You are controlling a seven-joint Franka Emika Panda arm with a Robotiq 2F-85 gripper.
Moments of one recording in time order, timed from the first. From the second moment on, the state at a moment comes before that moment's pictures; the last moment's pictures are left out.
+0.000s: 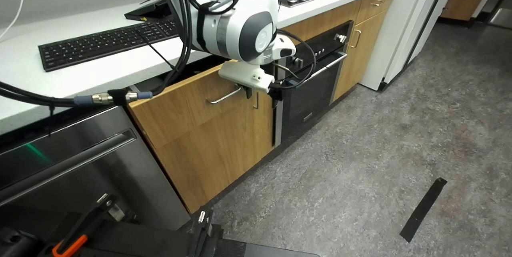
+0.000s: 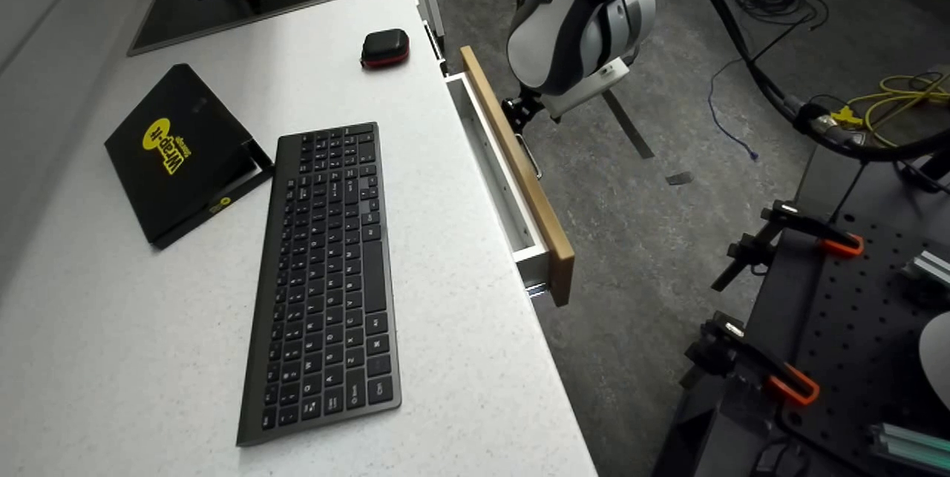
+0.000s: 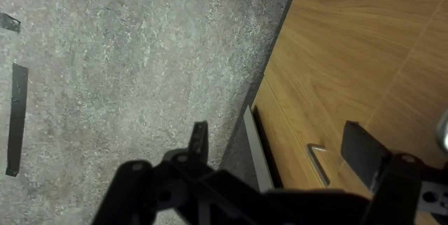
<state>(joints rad) -0.24 0.73 0.01 -2.01 0.06 2.86 0.07</state>
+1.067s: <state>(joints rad) -0.26 0.76 0.09 -1.95 0.11 2.86 0.03</state>
